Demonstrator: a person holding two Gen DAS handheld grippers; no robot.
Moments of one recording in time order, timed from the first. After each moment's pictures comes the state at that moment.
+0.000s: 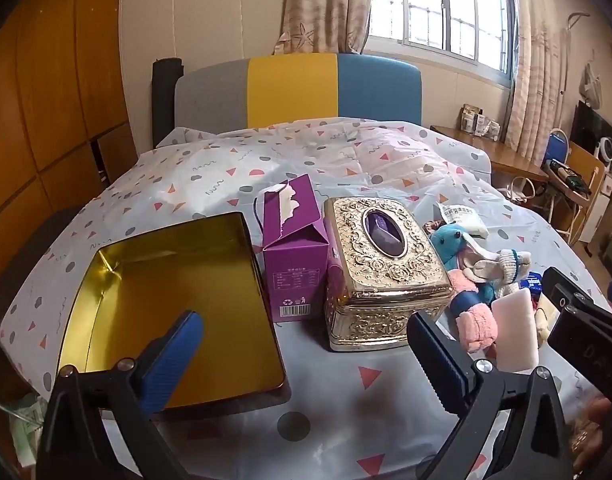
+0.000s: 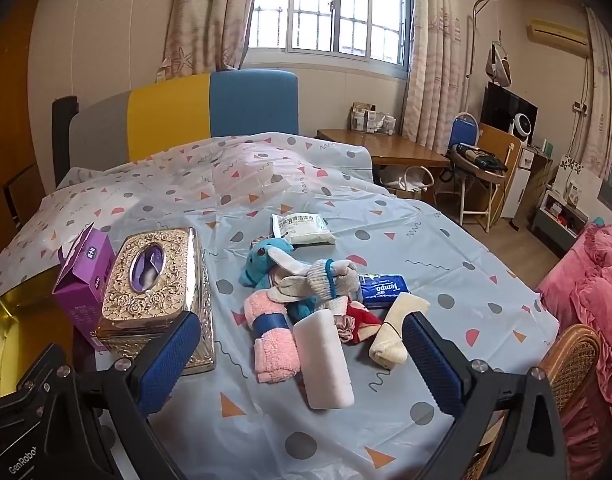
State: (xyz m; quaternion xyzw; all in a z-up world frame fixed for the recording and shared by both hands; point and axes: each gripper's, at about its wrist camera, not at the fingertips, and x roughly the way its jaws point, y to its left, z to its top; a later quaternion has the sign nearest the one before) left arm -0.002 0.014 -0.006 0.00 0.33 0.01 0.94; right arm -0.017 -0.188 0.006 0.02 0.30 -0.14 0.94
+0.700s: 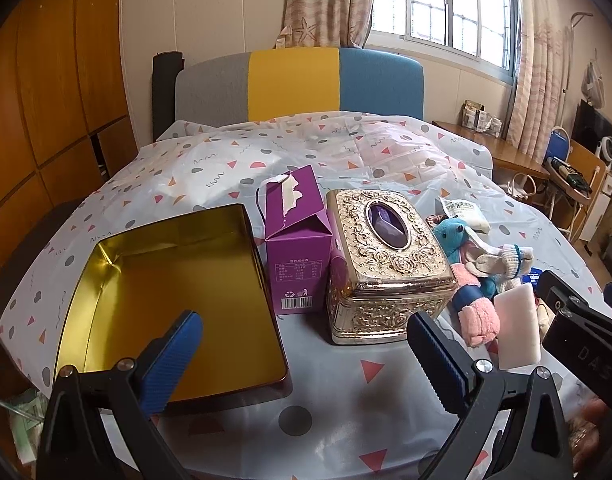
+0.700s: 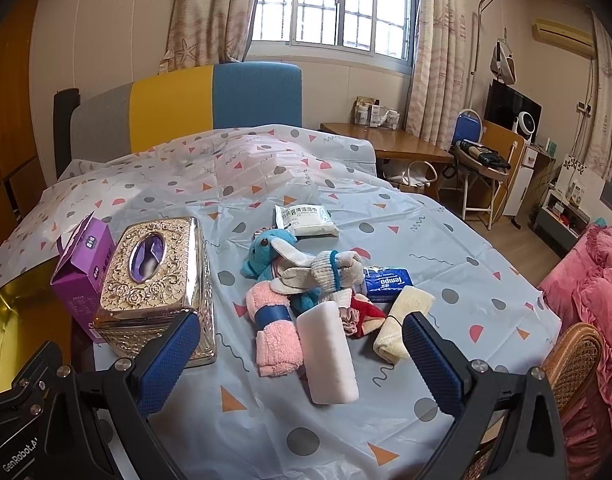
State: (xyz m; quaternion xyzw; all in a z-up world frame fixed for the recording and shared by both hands) left arm -0.003 0.015 -0.010 0.00 0.34 0.01 0.94; right arm -0.013 -0.186 0.001 0.02 0.32 -0.14 0.94
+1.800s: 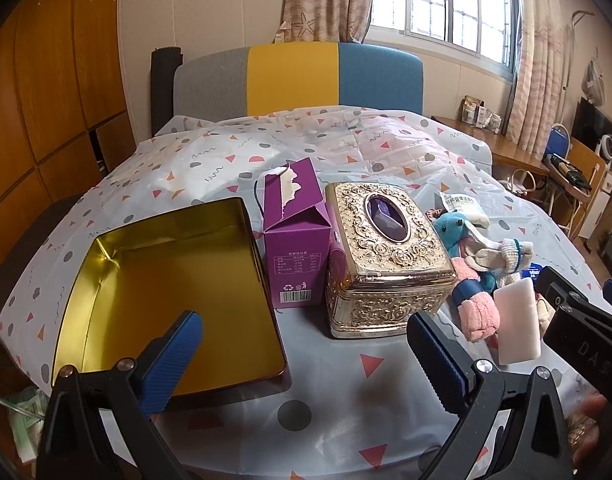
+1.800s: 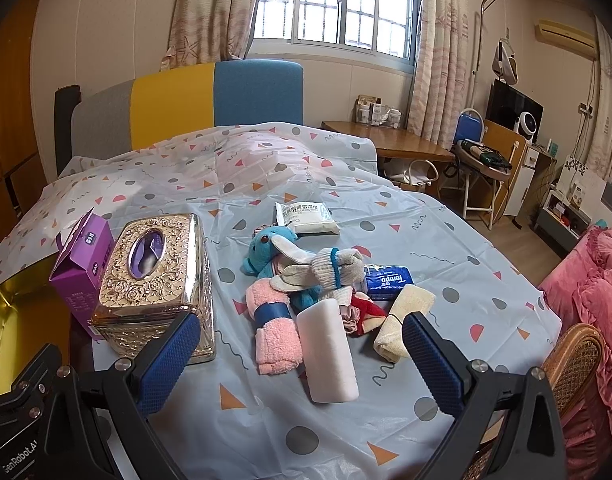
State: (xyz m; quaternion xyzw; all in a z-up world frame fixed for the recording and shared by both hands) left arm -0.004 0.016 -0.013 0.00 0.35 0.01 0.94; right arm -0.013 -0.187 -0.002 0.02 0.32 -0.14 0.94
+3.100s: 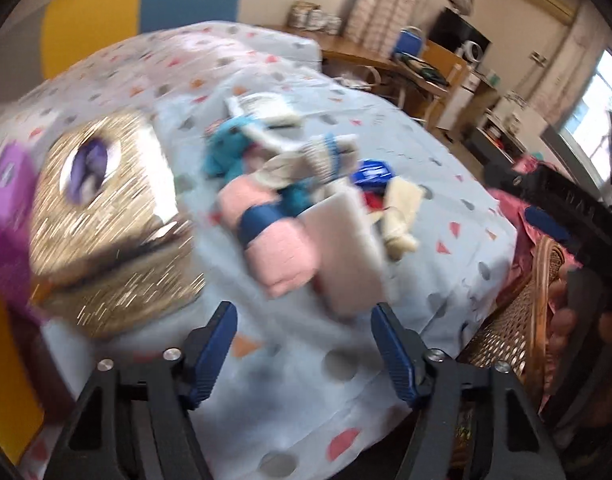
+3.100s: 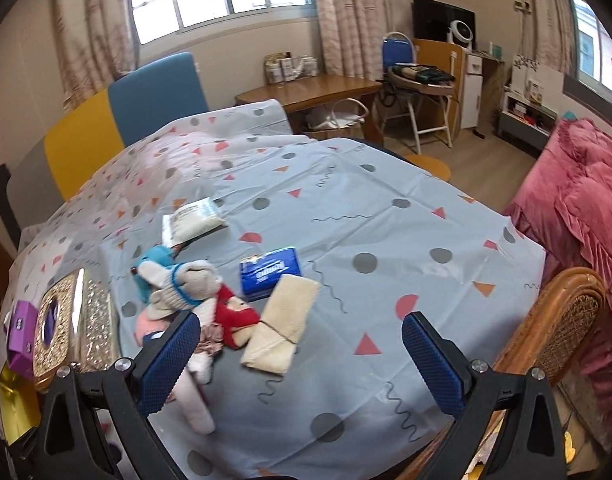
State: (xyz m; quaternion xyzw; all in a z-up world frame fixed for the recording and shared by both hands) left arm 0.040 -0.131 -0.049 0.04 0.48 -0.31 0.82; right arm -0.017 -0.364 -0.018 0.18 0.36 -0.21 0.89
